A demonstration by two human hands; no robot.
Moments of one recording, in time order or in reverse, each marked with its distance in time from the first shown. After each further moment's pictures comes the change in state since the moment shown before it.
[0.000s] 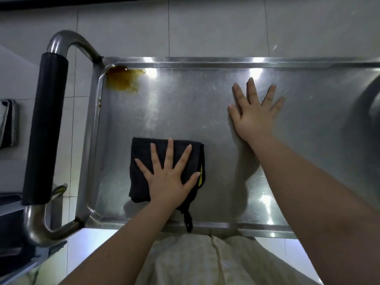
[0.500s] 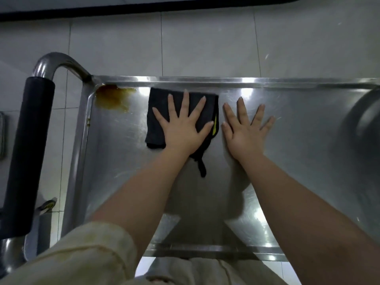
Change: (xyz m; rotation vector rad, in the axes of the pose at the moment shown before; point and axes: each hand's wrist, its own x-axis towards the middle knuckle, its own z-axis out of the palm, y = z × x) left_hand 0.182 0.058 -0.041 -0.069 -0.019 0.055; right_hand 0.010 0.008 0.006 0.030 0.037 0.009
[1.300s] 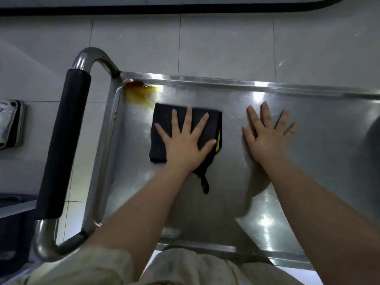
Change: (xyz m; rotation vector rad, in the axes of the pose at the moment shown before) left_hand -0.050 -0.051 0.002 -0.029 0.011 -0.014; right_hand -0.001 0.000 -0.008 -0.030 -0.064 0.014
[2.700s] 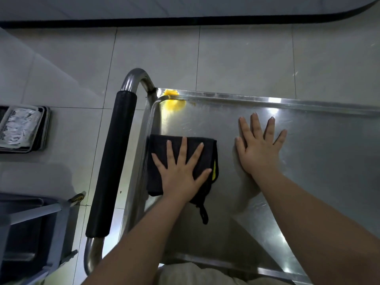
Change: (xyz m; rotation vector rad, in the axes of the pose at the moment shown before) left_hand -0.060 -0.098 0.002 0.072 0.025 -0.097; right_hand -0.001 -0.117 0.014 0.004 0.036 -0.099
